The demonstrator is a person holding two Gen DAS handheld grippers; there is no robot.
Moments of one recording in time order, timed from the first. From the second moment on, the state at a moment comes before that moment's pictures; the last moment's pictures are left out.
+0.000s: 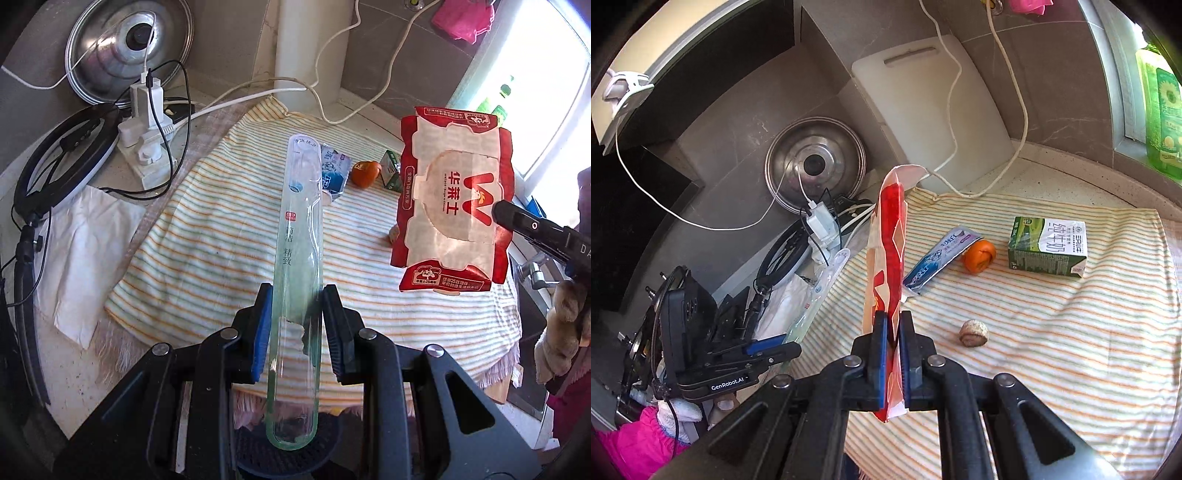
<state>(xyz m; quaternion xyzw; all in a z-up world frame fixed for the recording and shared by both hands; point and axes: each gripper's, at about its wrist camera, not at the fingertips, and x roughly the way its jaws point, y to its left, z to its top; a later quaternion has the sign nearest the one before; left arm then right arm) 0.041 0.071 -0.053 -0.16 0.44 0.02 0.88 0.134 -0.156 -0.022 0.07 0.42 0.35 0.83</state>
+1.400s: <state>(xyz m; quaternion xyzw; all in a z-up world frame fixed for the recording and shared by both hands) -0.147 0.029 -0.139 -0.16 0.54 -0.07 0.82 -0.081 -0.141 -0.082 0.06 0.49 0.31 0.81</state>
